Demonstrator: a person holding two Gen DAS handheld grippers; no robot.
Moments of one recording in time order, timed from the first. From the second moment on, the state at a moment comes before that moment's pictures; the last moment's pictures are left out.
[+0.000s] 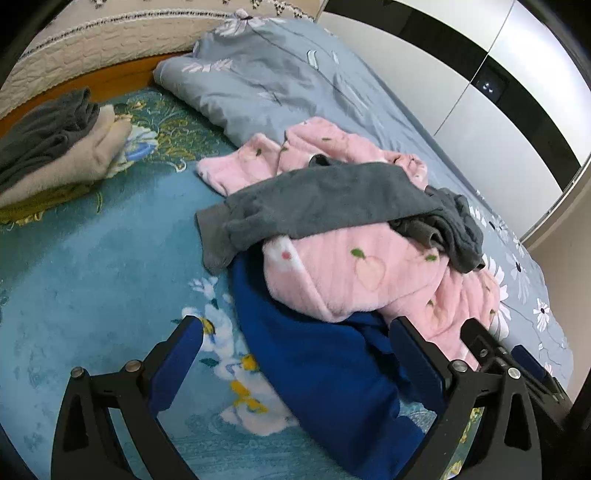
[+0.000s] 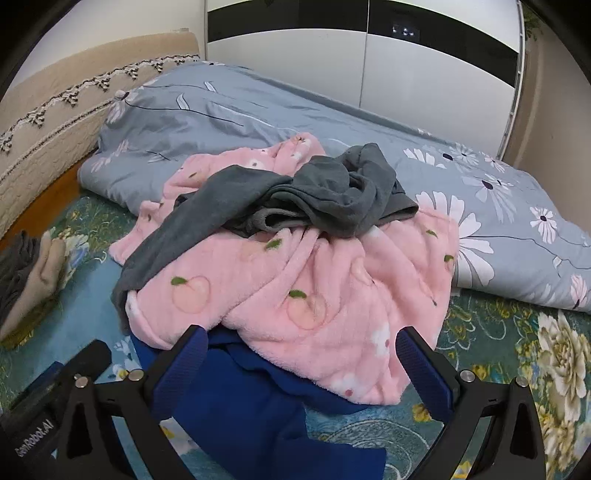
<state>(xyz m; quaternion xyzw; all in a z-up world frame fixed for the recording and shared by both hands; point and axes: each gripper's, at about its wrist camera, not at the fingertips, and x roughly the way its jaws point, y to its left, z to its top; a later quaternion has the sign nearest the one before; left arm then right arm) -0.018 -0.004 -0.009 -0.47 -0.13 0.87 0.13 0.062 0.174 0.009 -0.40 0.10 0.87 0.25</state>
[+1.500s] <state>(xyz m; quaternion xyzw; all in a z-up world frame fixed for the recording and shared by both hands) -0.026 -0.004 -0.029 -0.49 -0.14 0.85 0.16 0.041 0.178 -0.012 -0.43 0.08 0.86 0.26</state>
